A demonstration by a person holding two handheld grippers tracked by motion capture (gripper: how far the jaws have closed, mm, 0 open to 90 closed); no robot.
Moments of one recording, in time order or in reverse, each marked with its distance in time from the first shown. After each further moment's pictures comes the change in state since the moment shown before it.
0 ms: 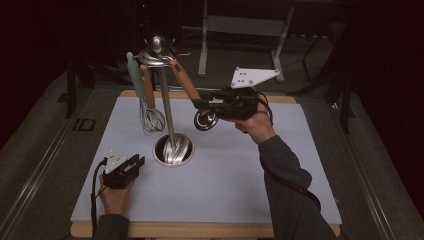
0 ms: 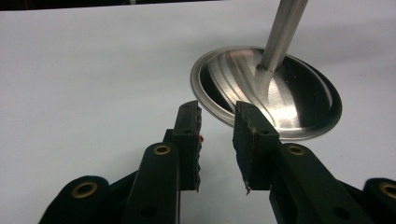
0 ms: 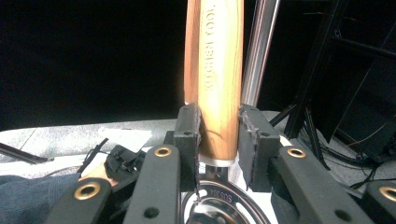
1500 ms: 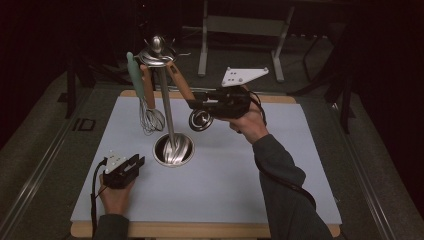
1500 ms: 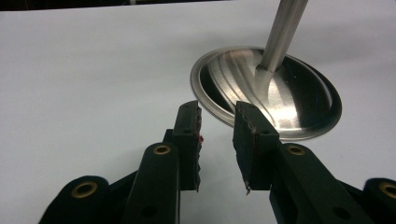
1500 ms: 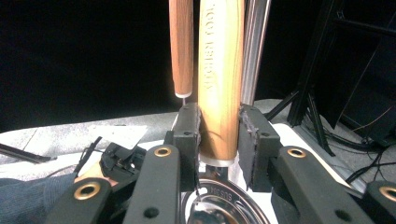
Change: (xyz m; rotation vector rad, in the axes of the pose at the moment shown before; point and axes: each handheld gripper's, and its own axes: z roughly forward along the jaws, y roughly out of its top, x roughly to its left) left arm 0.000 0.000 0.000 -0.002 -0.001 0.000; right arm -0.007 -0.006 0.019 0.039 -0.004 0.049
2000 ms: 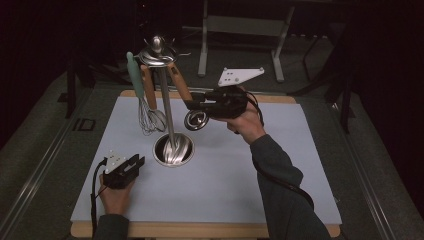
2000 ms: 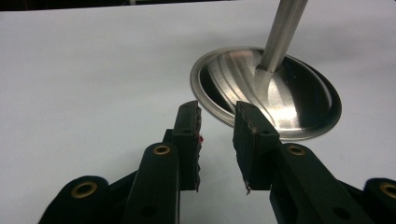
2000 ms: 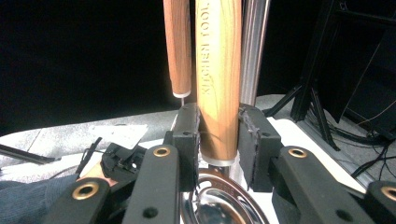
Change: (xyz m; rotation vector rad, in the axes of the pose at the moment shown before) left arm 0.000 0.000 0.000 0.000 -0.001 0.001; right arm -0.001 -0.002 0.007 0.012 0.002 0.027
